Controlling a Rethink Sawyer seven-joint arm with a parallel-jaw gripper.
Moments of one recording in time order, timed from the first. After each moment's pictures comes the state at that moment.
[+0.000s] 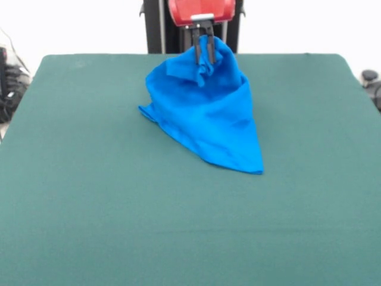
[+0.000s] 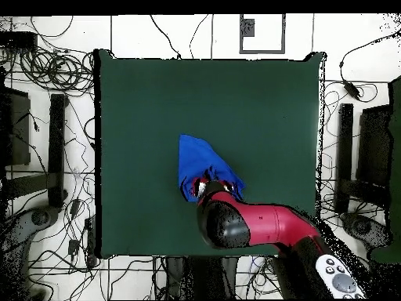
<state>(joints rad) -0.60 -0.84 0.39 2.11 -0.39 0.12 1.94</state>
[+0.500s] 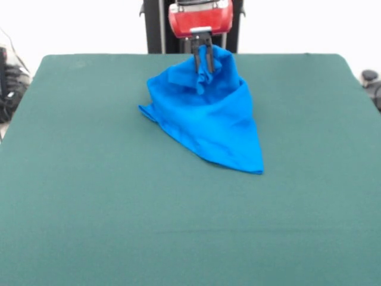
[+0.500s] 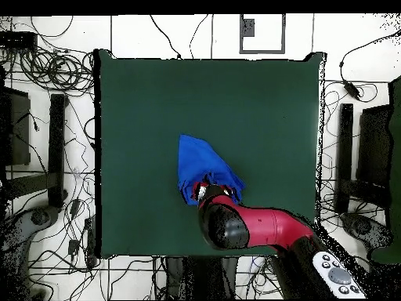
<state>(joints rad) -0.60 -0.78 0.35 2.12 -0.39 0.08 1.94</state>
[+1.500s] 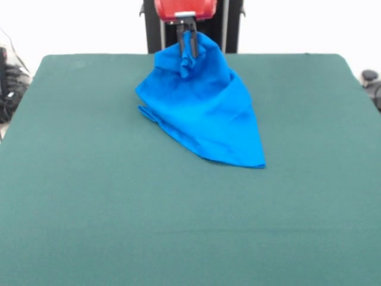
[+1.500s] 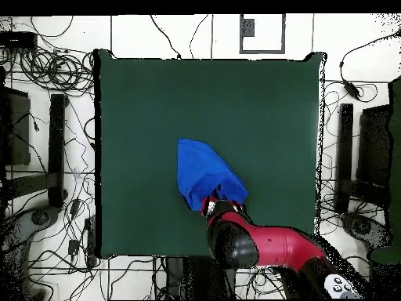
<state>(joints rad) -0.65 -0.83 0.32 2.20 -0.44 0.05 1.94</state>
